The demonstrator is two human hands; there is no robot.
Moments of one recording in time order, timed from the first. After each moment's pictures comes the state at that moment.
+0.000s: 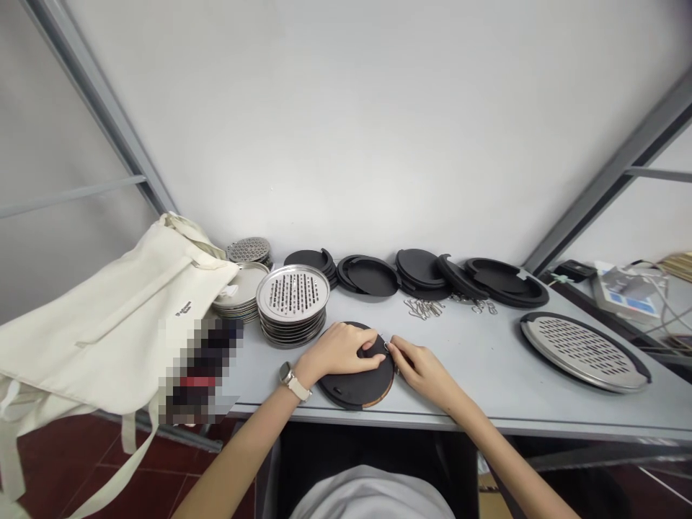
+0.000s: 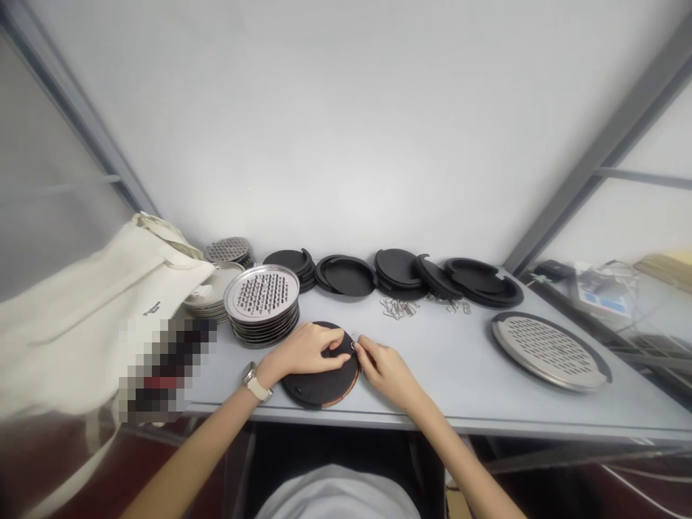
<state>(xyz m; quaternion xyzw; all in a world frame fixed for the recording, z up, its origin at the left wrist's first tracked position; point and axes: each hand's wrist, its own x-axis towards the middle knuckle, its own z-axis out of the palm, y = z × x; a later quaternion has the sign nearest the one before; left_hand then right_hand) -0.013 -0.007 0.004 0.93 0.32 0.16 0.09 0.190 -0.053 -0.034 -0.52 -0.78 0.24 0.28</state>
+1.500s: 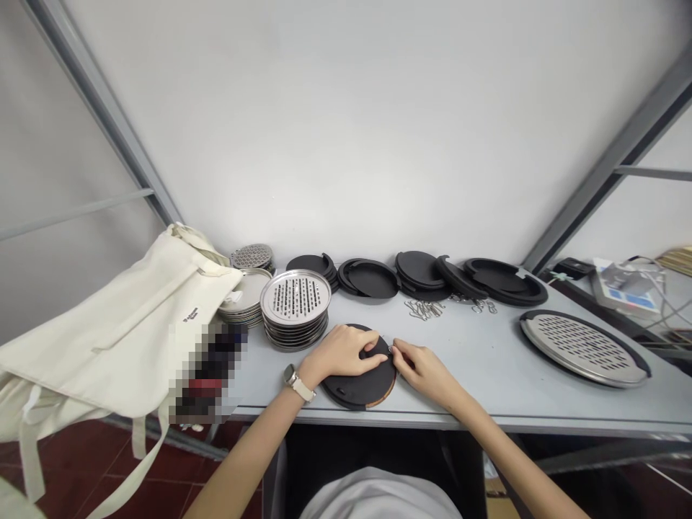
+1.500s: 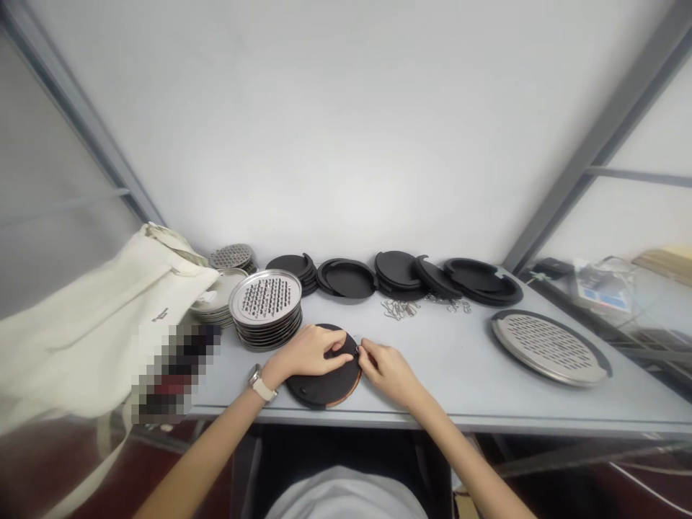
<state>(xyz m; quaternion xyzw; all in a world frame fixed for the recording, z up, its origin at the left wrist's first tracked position) -0.014 -0.008 0.007 0.93 0.32 0.14 0.08 0.189 -0.053 -0.033 -0.52 -0.79 0.20 0.26</state>
